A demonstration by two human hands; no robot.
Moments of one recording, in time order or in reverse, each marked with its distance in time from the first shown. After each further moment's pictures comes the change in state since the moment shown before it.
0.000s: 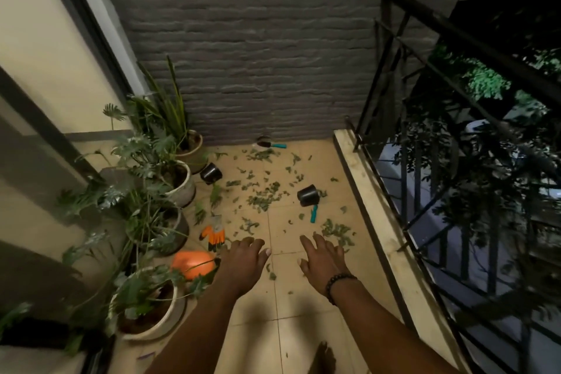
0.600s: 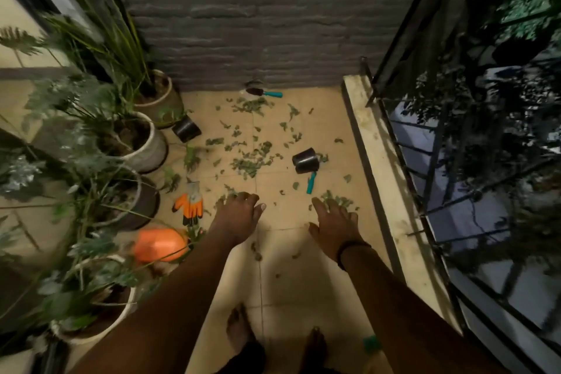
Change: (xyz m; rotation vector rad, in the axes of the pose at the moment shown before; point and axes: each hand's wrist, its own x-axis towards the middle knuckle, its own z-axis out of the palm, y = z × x) left_hand 0.262 -0.011 0.082 -0.021 -0.106 -0.005; right_hand 0.230 0.105 0.041 0.014 -0.097 0.100
